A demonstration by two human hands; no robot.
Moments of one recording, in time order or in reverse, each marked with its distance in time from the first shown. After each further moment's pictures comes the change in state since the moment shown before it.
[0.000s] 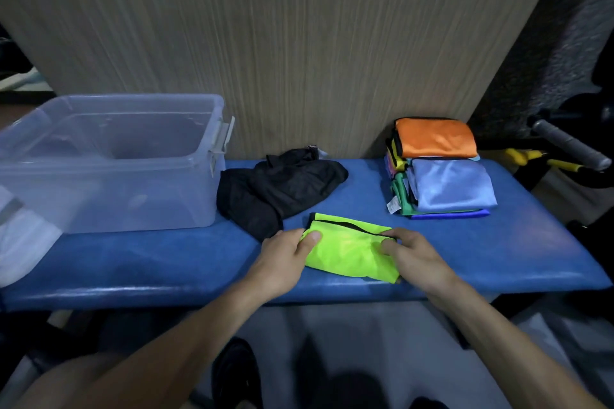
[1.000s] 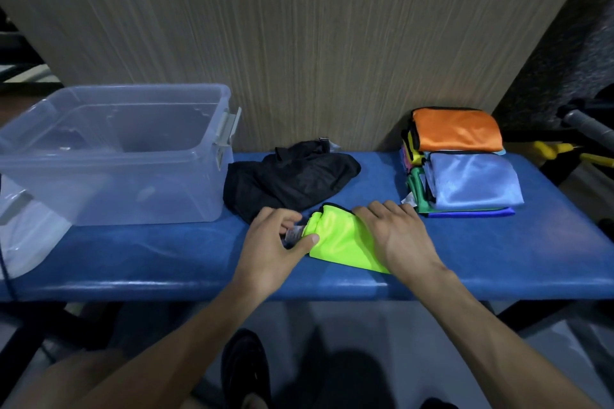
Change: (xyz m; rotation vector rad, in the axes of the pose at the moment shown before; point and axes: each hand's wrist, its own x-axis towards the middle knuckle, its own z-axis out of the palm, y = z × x) left_hand -0.007 -0.015 -0.013 -0.113 0.291 -0.023; right_hand 0.048 -0.007 0.032 -1.185 0.359 -0.867
